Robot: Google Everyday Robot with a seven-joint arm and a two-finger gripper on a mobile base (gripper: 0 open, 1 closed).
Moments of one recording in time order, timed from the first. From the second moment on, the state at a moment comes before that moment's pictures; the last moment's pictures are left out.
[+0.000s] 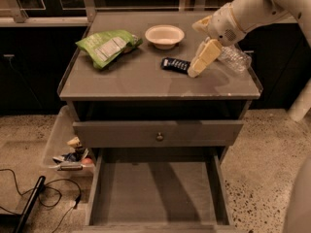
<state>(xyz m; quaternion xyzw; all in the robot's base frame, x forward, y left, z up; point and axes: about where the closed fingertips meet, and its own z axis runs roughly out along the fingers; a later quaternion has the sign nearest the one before) 0.666 -0.130 0.923 -0.60 0.70 0.16 0.36</state>
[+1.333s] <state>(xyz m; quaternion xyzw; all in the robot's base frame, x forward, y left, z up) 0.708 -0.115 0.867 -0.57 0.75 0.20 0.28</state>
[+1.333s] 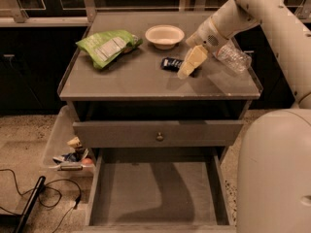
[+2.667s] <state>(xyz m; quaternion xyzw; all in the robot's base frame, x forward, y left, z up) 0.722 -0.109 0.828 -0.56 0.78 0.14 0.25</state>
